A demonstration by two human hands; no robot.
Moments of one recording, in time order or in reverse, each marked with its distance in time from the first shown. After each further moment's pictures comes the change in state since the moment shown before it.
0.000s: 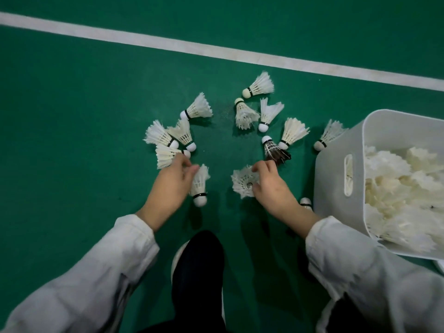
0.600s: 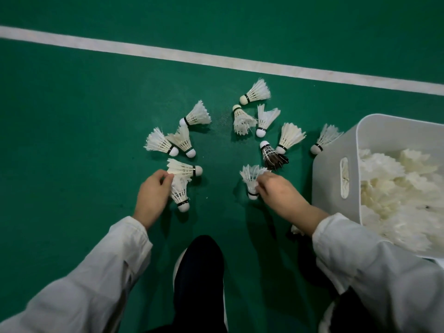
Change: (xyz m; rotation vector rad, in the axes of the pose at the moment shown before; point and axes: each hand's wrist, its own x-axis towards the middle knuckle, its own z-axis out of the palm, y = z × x) left_hand 0.010 -0.050 -0.008 -0.083 0.062 -0.246; right_hand 0.007 0.017 -0.008 -0.231 -0.071 -0.131
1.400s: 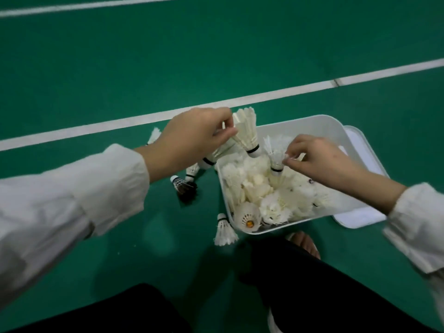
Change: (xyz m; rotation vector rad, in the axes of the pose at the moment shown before) left_hand -0.112 0.356 0.073 0.448 -0.180 1.232; right_hand -0.185 0.159 -0.188 0.094 0.408 0.228
